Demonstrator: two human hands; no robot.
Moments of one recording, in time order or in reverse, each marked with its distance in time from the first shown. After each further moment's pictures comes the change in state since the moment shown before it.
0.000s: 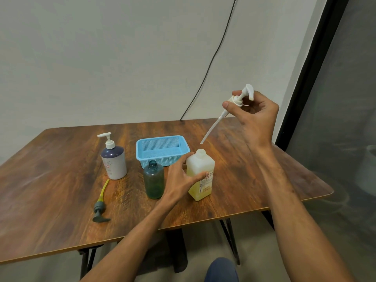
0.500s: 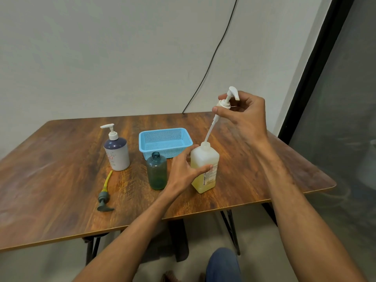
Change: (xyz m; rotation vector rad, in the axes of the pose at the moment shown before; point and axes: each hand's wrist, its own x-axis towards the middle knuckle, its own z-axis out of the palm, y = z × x) left_hand -0.002 0.005 -0.001 -0.005 -0.030 0.013; right_hand -0.012 0.011 0.011 -0.087 -0.209 0.085
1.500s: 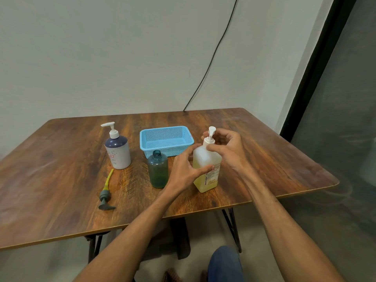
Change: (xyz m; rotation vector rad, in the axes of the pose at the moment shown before) left_hand -0.001 -0.006 0.000 -0.031 -0.052 0.041; right_hand -0.046 0.074 0.018 0.007 -0.190 0.243
